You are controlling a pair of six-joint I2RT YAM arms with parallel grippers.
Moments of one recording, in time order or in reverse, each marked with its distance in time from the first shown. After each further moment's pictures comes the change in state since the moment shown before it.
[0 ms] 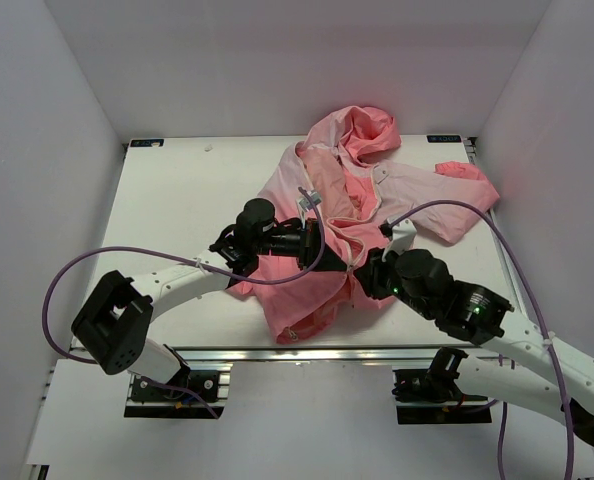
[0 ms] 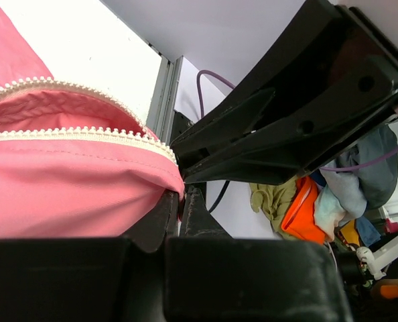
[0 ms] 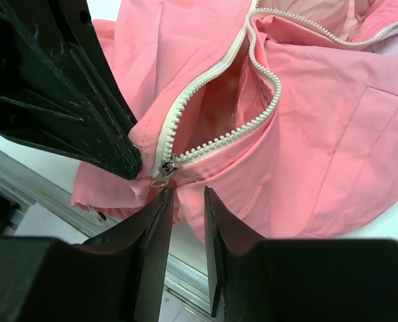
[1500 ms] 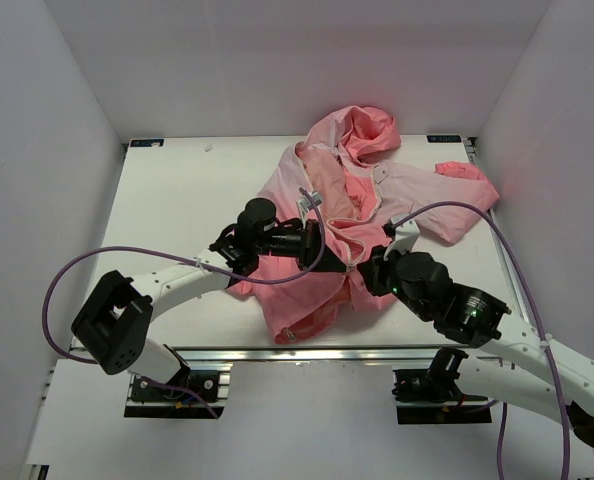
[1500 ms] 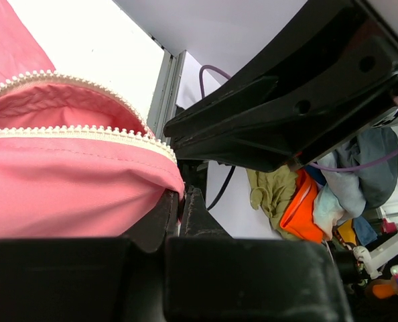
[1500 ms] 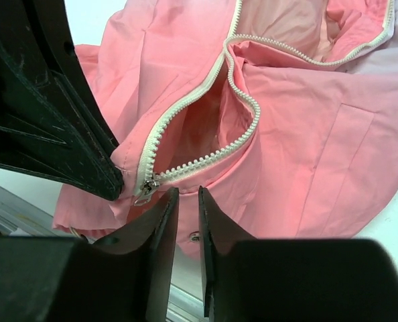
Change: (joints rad) left arm 0.000 0.000 0.004 -0.040 -0.002 0.007; right arm 0.000 -0.017 -0.052 0.084 0.074 -0.035
